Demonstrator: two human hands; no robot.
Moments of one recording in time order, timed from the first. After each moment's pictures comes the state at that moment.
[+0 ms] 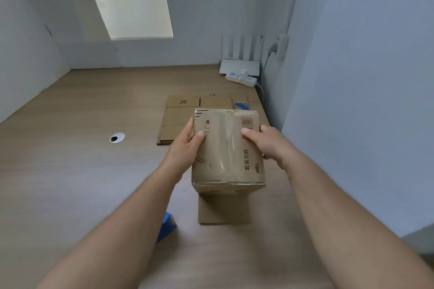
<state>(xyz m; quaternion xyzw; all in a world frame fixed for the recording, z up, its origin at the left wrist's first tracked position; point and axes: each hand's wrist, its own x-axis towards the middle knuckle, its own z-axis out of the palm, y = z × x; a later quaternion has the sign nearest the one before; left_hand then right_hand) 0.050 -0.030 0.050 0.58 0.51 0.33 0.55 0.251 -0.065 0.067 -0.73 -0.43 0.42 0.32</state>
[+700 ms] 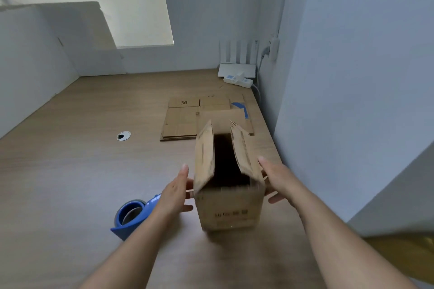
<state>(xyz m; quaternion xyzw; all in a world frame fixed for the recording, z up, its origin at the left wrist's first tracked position) 0.018 -0.135 0.021 0.48 0.62 0.24 0.58 0.250 -0.169 0.027 -0.76 -0.36 0.47 0.25</state>
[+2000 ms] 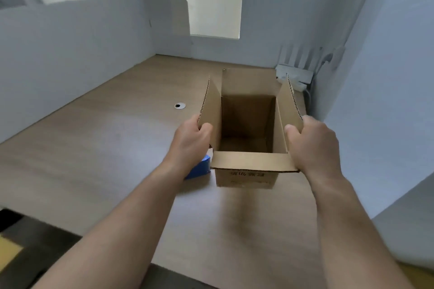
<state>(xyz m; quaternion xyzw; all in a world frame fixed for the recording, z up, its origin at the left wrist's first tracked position) -0.002 -0.228 0.120 0.53 0.61 0.44 0.39 0.199 -0.229 0.120 -0.72 -0.61 0.03 0.33</state>
